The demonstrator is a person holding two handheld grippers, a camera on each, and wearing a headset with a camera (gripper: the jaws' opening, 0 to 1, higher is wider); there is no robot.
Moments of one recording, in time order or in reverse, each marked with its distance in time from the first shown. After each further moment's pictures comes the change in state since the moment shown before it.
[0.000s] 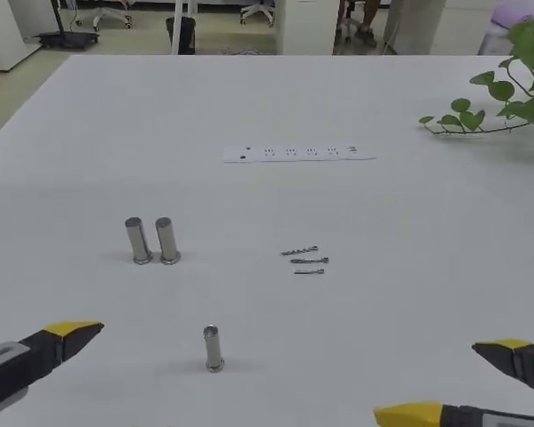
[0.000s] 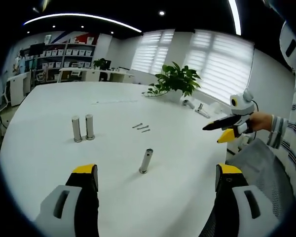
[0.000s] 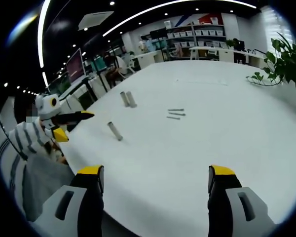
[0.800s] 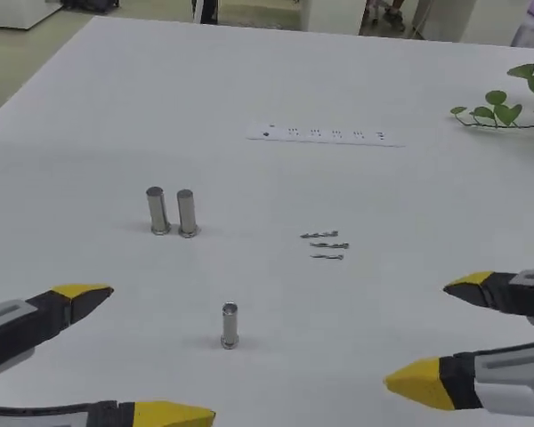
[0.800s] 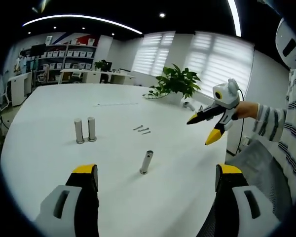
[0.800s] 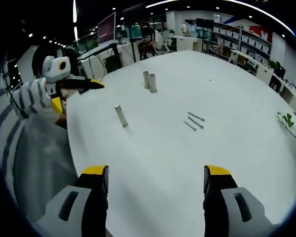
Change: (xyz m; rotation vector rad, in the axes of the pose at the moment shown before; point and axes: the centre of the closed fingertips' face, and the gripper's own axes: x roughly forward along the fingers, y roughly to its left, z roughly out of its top) left arm -0.010 0.003 0.001 -0.002 -0.008 0.001; right arm 0.040 0.003 0.023 -0.405 0.220 0.166
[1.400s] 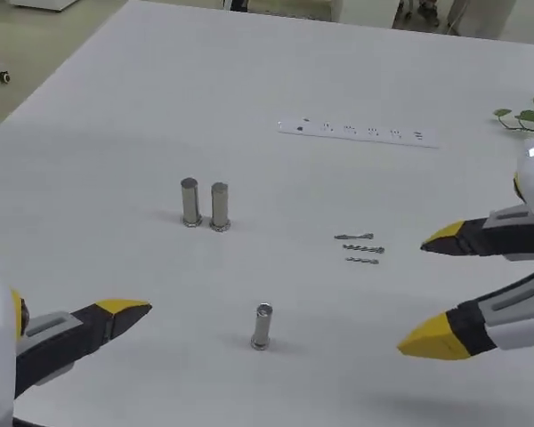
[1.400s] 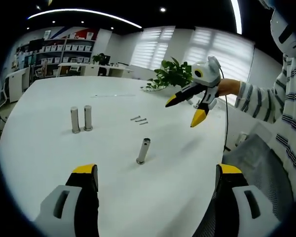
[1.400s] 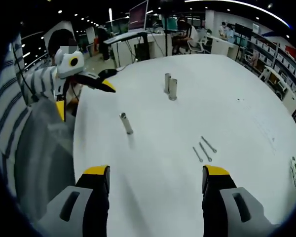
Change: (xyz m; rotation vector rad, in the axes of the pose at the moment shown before) left arm 0.001 0.001 -0.021 -0.013 0.049 -0.021; right arm 0.030 -0.008 0.049 -0.225 0.065 0.168
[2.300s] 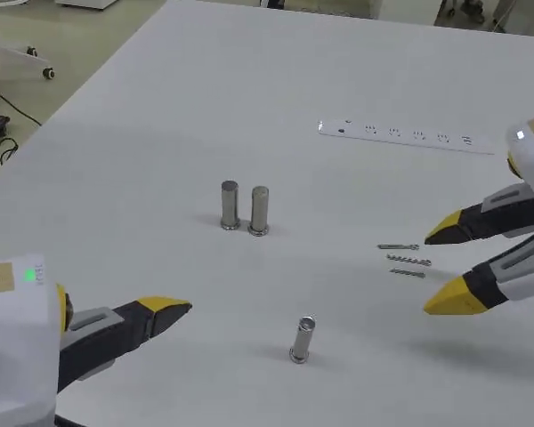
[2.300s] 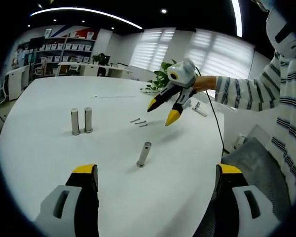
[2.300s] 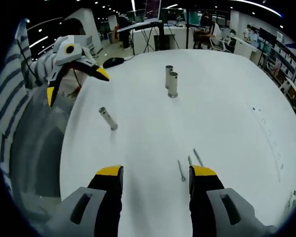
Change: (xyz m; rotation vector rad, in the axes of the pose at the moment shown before) left arm 0.003 0.003 0.005 -0.010 -0.008 -0.015; right arm 0.043 -0.049 -0.001 -0.136 0.079 0.139
